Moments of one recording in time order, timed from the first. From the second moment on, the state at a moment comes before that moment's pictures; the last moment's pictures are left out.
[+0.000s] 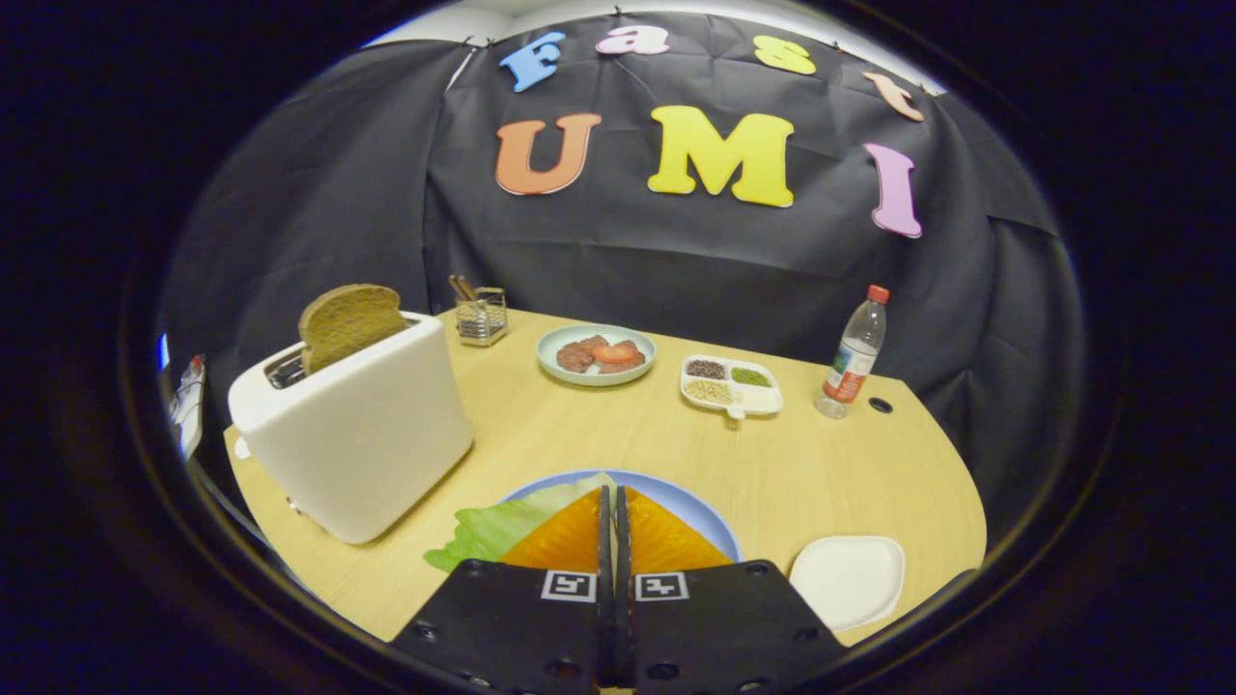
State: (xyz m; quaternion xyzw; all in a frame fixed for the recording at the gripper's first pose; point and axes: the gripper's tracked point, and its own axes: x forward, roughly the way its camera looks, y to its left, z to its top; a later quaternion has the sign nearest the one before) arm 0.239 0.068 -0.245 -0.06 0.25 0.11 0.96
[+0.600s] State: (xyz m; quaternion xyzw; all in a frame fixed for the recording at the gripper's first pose) arm 0.263 0.035 -0.302 0.01 0.31 0.04 0.95
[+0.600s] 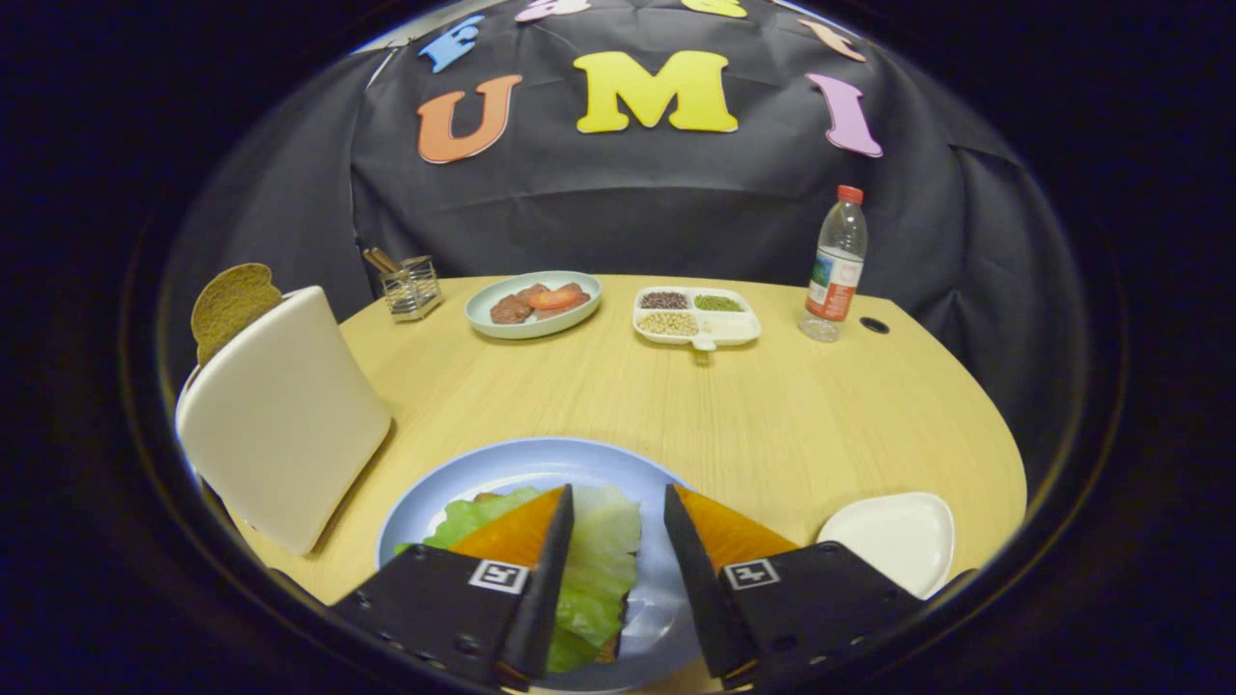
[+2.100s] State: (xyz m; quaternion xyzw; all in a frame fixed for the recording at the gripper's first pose) arm 0.166 0.244 -0.102 0.03 0.17 0.12 0.98
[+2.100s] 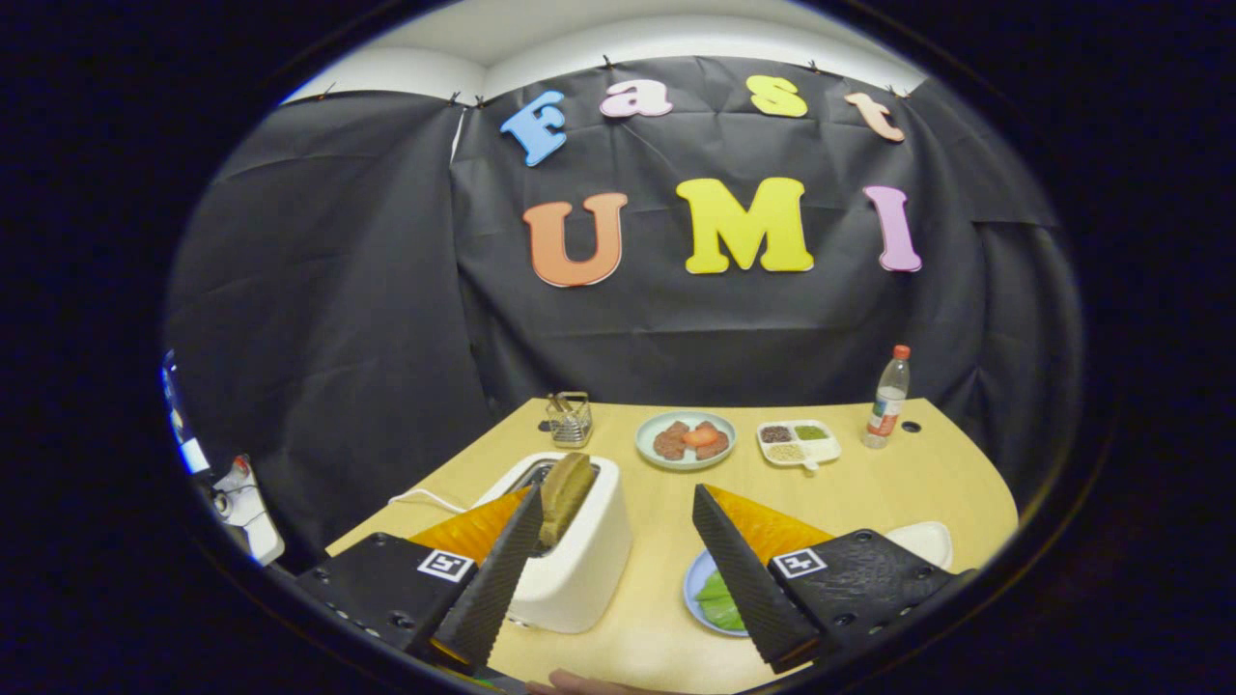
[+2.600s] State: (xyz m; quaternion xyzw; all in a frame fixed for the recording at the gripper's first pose) arm 0.229 0.300 -0.153 0.07 0.24 0.06 0.97
